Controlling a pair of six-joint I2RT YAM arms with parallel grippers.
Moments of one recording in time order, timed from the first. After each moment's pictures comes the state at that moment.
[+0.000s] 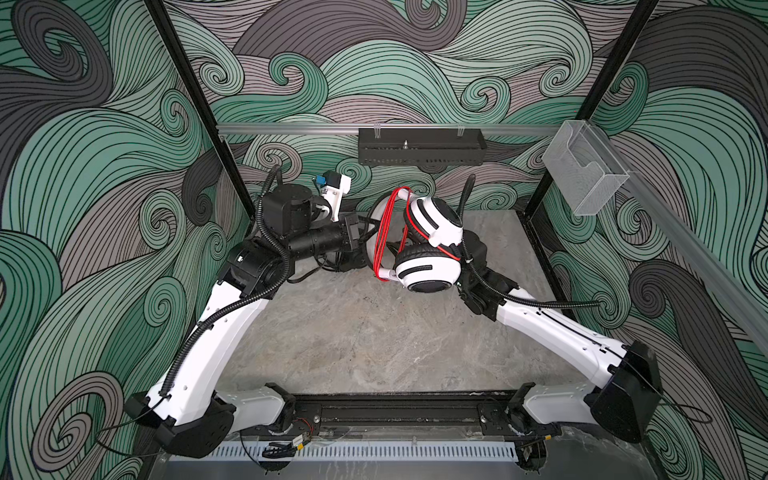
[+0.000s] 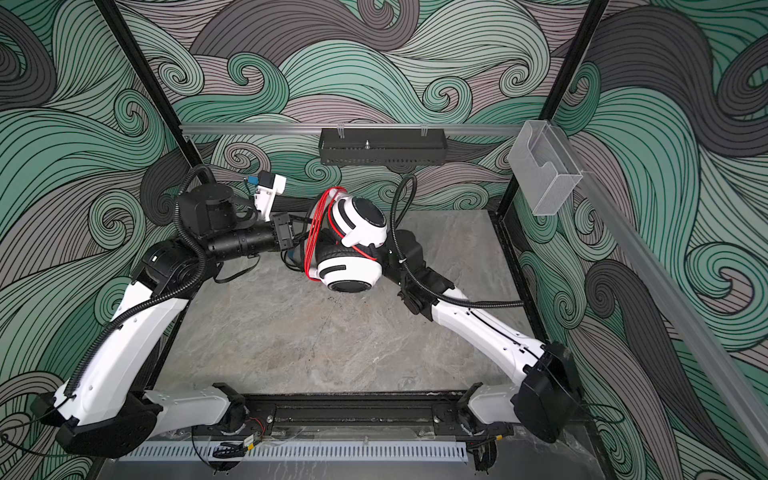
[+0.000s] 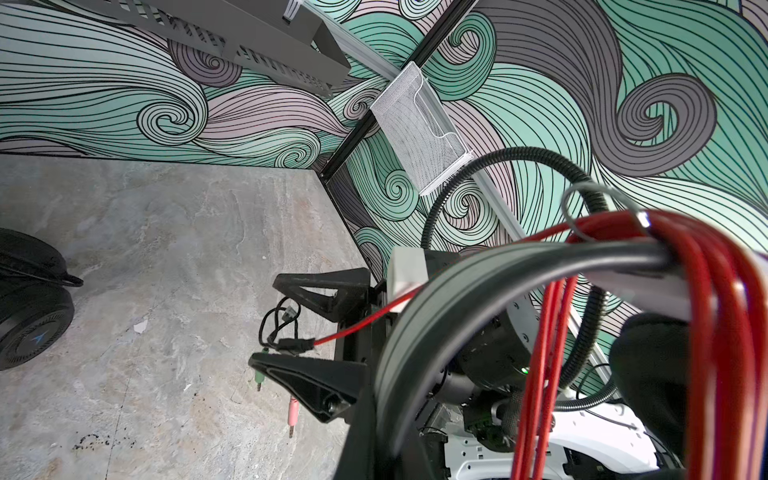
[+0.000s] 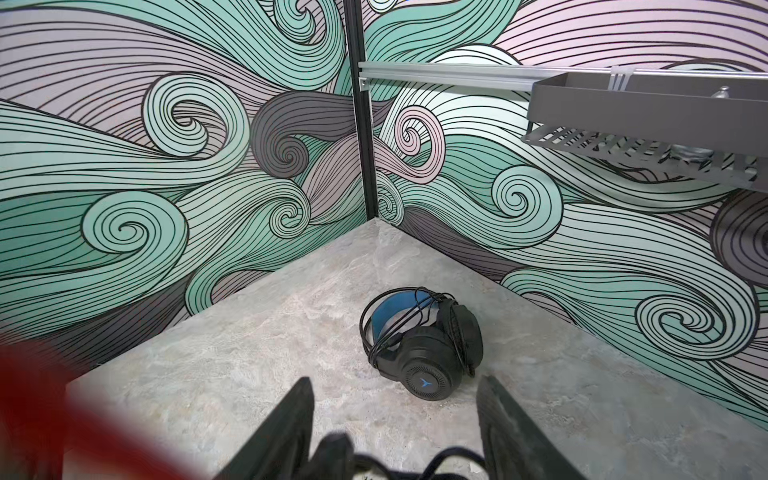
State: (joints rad) left arm -0.52 1.25 1.71 -0.75 0.45 -0.61; right arm 0.72 1.36 1.12 0.11 -0.11 0.01
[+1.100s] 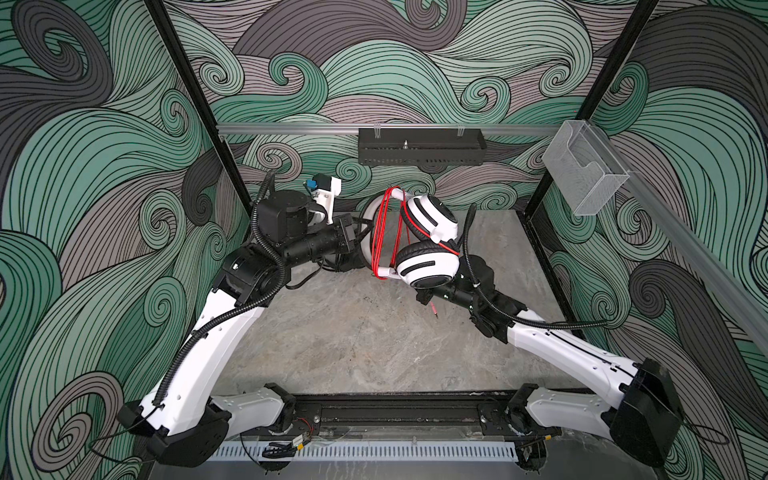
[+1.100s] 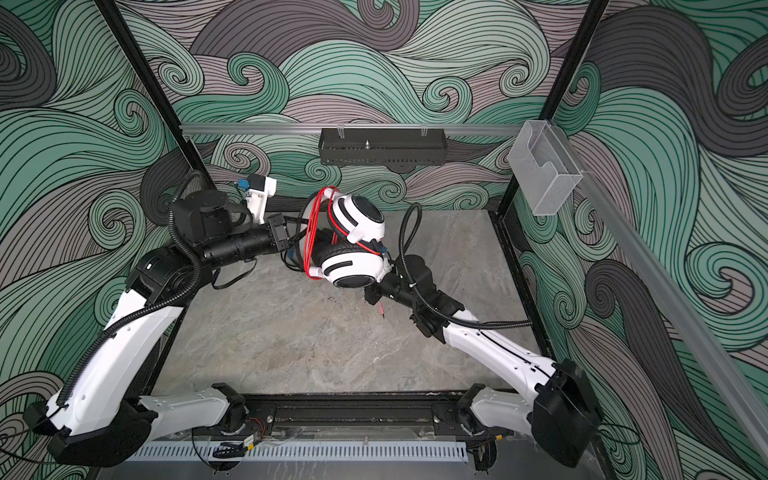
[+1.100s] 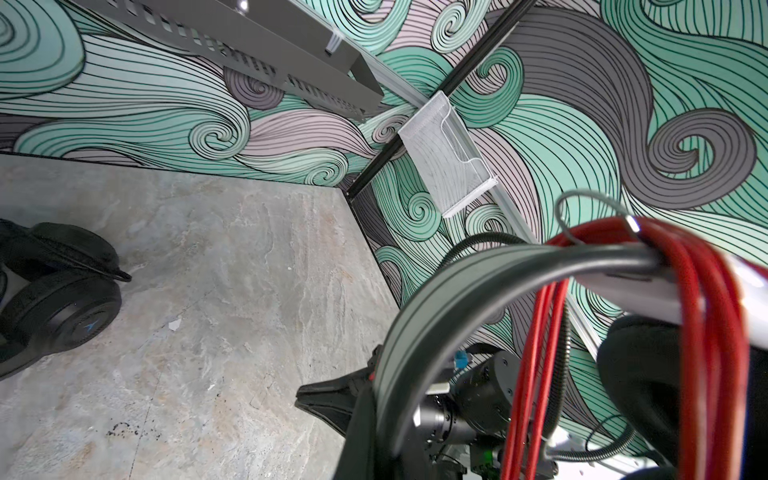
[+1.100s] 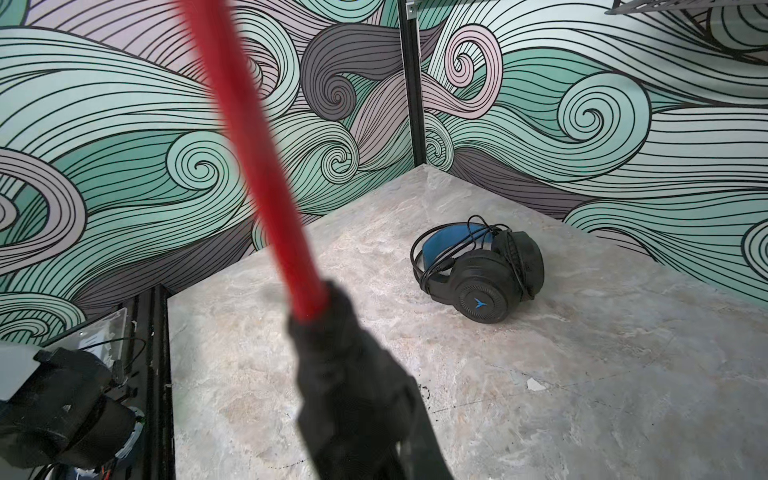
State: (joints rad) left arm -0.52 1.20 1.65 -0.73 0.31 -0.65; right arm 0.72 1.20 0.84 0.14 -0.27 0.06
